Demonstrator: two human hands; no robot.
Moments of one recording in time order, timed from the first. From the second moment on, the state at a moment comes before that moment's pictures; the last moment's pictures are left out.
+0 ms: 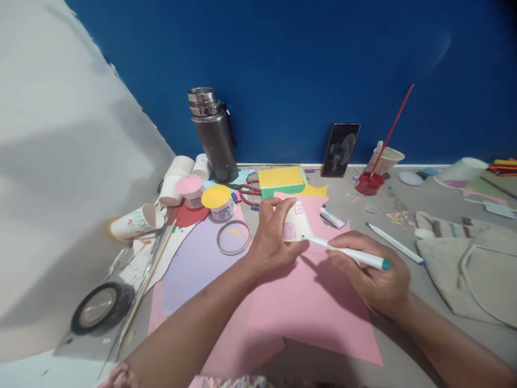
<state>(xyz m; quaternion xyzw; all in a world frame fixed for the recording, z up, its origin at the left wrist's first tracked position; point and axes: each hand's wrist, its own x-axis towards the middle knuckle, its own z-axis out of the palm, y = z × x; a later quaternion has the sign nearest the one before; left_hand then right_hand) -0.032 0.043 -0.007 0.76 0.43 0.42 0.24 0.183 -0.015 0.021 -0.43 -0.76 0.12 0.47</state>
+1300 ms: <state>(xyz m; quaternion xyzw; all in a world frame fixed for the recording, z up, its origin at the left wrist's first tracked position) -0.030 0.043 -0.009 0.79 0.36 0.44 0.23 0.189 -0.009 0.030 -0.37 -0.80 0.07 0.47</state>
